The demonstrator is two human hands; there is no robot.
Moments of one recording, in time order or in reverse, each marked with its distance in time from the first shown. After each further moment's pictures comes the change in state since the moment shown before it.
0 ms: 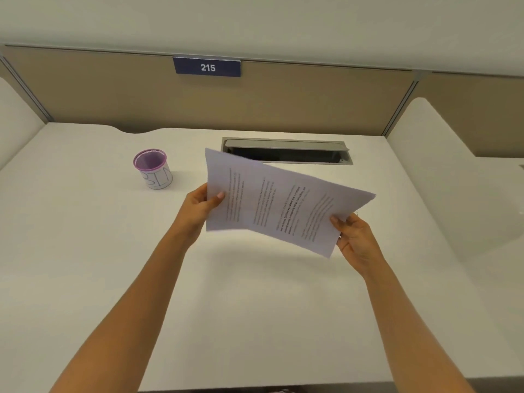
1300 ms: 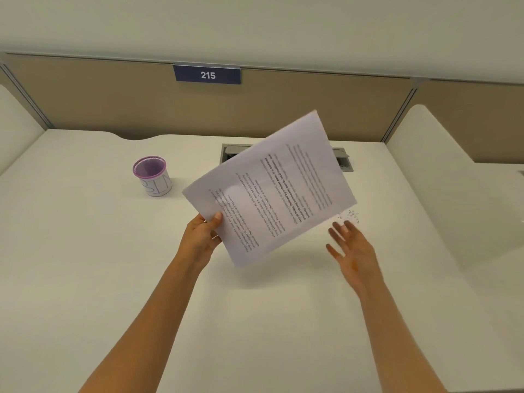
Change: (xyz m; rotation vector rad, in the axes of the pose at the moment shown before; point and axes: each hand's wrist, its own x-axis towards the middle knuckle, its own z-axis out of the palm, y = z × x) left_hand -0.010 -0.026 0.012 -0.395 0.151 -0.167; right_hand -0.003 0.024 -0.009 0.289 0.219 0.073
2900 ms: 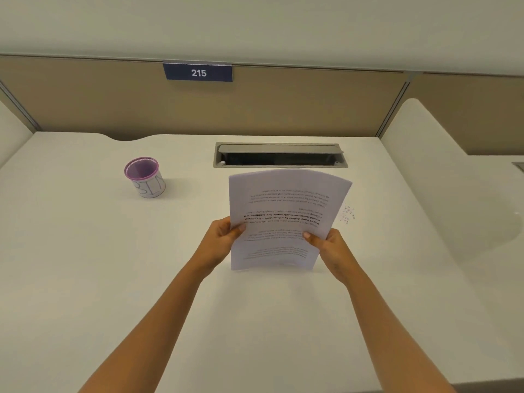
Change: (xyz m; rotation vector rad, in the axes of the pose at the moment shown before) left_hand -0.013 -0.011 0.027 0.500 -0.332 0.141; right_hand 0.005 0.010 0.027 -0.567 -0.281 -0.059
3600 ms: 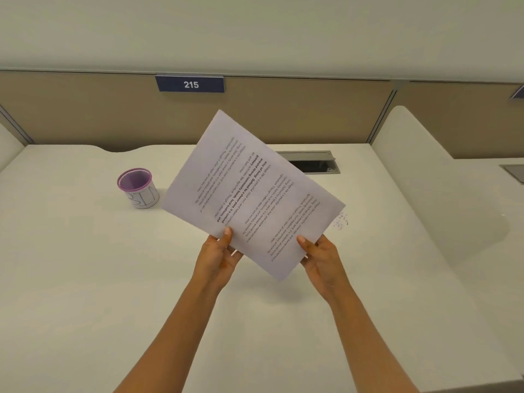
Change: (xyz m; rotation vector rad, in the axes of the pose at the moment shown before) left_hand 0.002 -0.007 0.024 -0.868 0.268 -0.175; right_hand -0.023 -0.009 0.023 0.479 0.025 -0.058
